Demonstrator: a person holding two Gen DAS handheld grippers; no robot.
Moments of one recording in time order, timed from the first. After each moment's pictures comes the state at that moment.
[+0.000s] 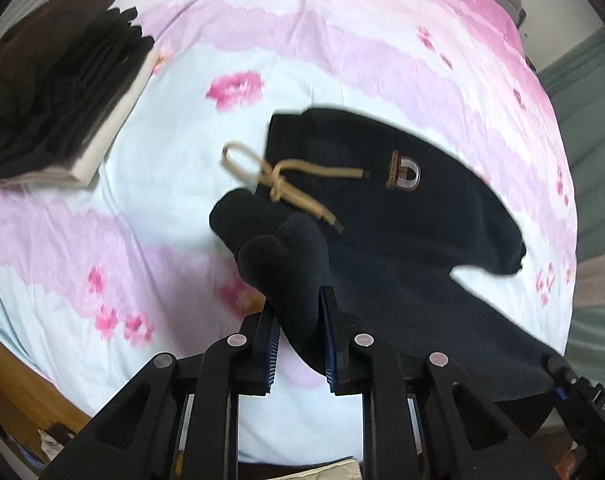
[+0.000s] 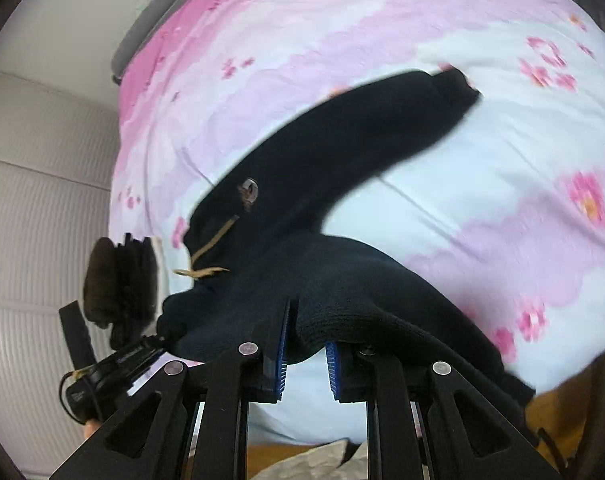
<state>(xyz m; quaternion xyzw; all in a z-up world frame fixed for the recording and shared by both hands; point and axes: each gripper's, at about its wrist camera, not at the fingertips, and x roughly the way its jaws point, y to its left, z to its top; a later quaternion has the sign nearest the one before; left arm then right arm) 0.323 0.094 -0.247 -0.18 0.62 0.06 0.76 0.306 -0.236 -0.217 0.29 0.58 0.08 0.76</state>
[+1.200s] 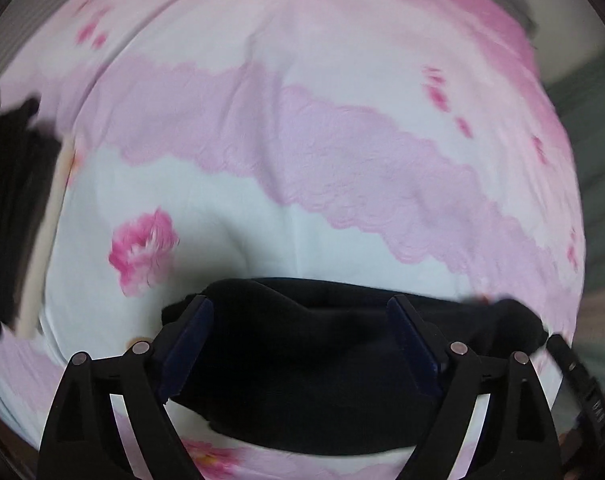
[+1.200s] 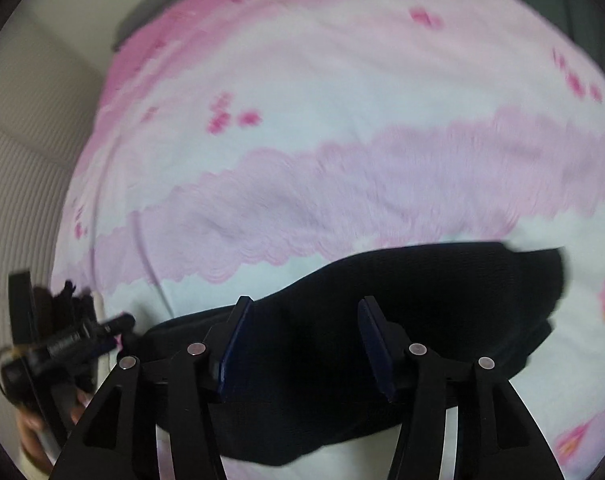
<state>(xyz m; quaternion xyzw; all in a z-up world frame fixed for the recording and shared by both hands) 0.520 0.096 -0.267 -0.16 0.62 0.03 0.77 0.534 -0.208 -0.246 0.15 0.56 0.08 0.81</state>
